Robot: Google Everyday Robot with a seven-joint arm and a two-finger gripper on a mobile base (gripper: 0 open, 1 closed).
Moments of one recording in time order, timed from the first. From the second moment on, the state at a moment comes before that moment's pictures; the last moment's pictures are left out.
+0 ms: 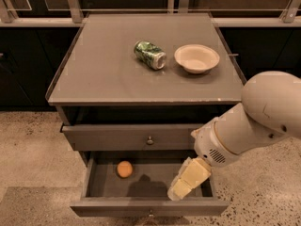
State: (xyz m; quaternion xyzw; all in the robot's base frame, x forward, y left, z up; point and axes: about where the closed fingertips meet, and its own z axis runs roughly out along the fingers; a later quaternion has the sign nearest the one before) arm 0.382 -0.092 0.776 -0.48 0.83 0.20 0.18
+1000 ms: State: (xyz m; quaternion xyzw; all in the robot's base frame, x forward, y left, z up) arm 0.386 -0.016 0.676 -0.52 0.80 0.25 0.14
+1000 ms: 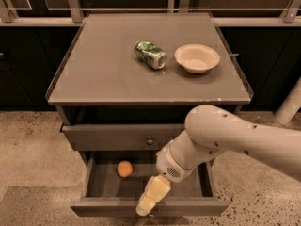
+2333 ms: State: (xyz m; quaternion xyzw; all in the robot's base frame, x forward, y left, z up) arm 0.415 0.010 0.616 -0.49 0.79 0.30 0.21
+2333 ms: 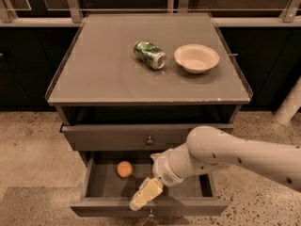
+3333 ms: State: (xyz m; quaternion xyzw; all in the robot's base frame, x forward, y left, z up) arm 0.422 0.019 0.570 -0.48 0.80 0.27 0.24
